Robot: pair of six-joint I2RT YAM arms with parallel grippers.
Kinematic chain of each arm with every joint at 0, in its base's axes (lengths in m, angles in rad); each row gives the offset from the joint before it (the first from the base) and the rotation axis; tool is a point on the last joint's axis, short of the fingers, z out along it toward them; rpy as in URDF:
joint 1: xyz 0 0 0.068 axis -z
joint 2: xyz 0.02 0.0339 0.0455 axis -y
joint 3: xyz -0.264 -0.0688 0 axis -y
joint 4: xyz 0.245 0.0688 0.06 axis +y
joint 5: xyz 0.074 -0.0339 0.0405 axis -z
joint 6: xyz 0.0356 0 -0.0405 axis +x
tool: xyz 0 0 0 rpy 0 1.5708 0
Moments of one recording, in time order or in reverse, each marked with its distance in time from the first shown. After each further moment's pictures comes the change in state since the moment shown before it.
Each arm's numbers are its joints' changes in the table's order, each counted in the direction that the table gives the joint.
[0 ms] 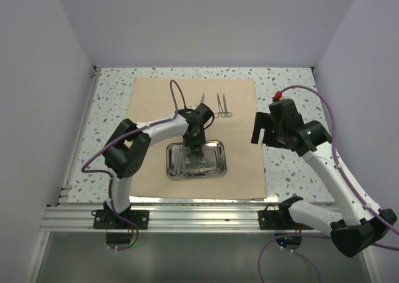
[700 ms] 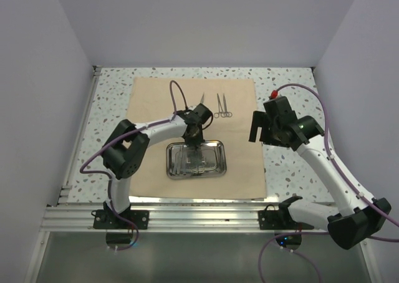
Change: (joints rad) left arm -0.008 0.022 -0.039 -0.060 0.036 0.051; right arm 0.000 -0.072 0.000 -0.016 0.027 0.010
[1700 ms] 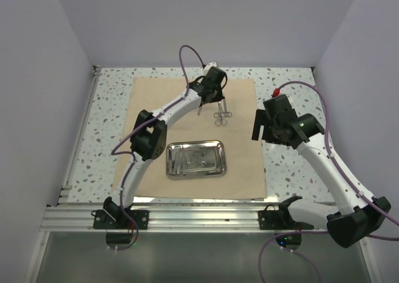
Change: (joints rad) left arm -0.069 -0.433 0.835 -0.050 -0.045 0.124; right arm 0.000 -0.019 0.033 0.027 0.083 -0.003
